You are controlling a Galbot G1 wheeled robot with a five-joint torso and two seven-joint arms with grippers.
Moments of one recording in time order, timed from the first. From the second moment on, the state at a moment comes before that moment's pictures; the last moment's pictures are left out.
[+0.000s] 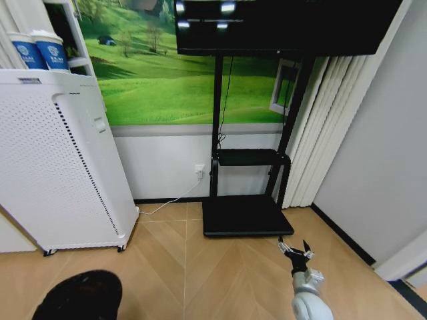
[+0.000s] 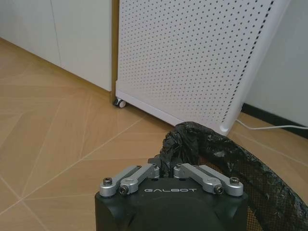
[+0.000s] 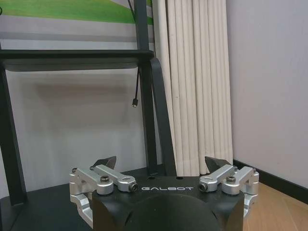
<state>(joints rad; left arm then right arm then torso) 2.20 -1.49 -1.21 -2.23 -0.87 0.22 -0.13 -1.42 1.30 0.64 1.73 0.37 0.13 0.26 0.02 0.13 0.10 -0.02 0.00</state>
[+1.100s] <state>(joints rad) 2.15 -1.50 -1.09 -2.01 -0.58 0.13 -0.06 -1.43 1.31 0.66 1.67 0.39 0.15 0.26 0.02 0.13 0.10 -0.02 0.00</state>
